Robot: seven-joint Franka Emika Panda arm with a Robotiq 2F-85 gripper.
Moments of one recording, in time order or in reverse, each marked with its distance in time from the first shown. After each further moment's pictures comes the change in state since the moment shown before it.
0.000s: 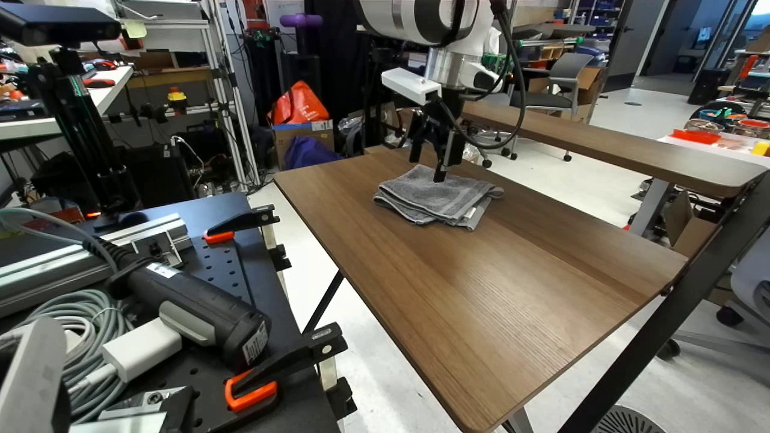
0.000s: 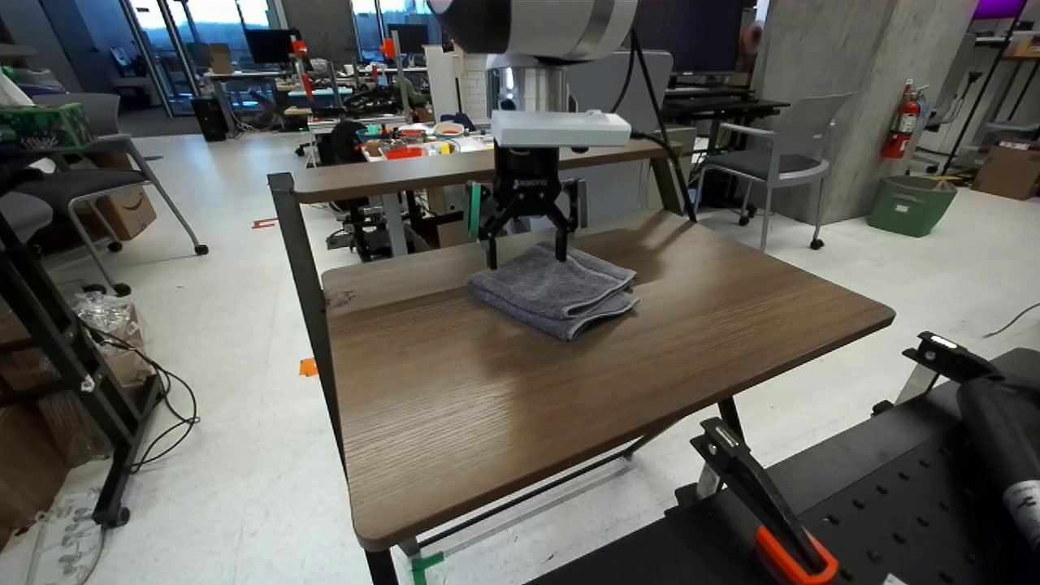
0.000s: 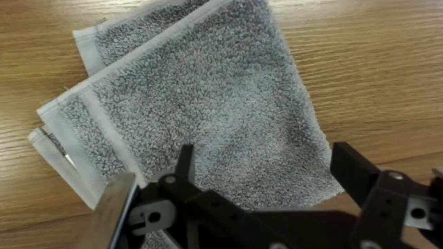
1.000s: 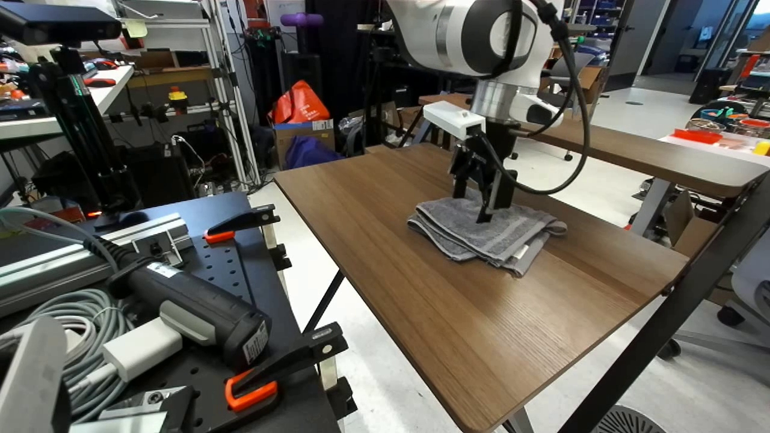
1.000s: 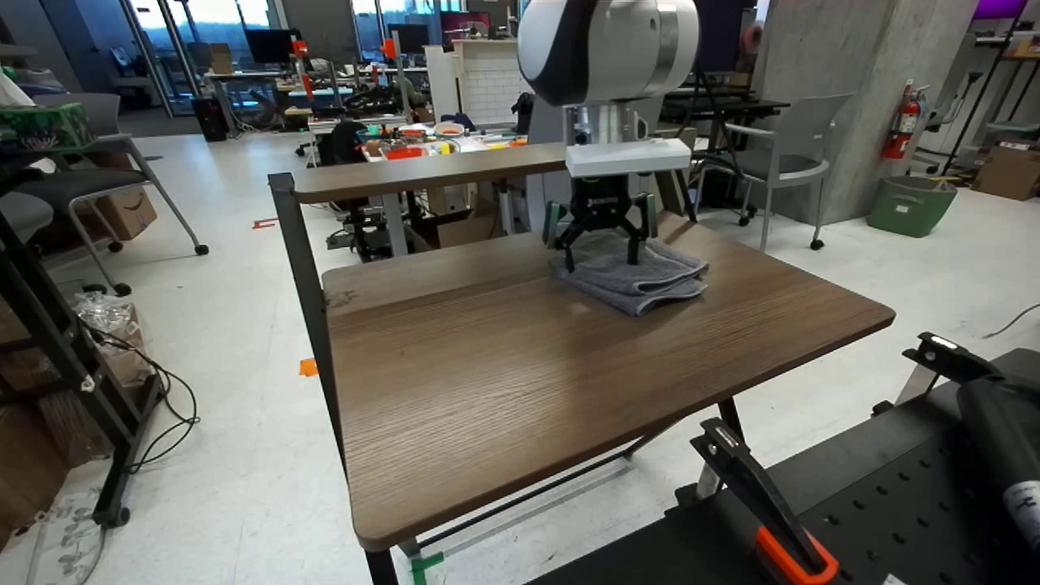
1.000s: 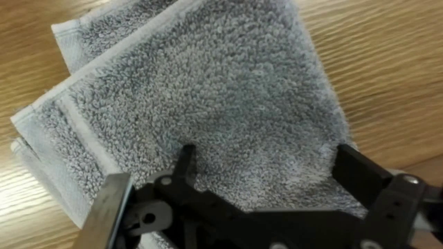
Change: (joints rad) arm -0.065 0.079 -0.112 0.046 -0.005 -0.001 0.066
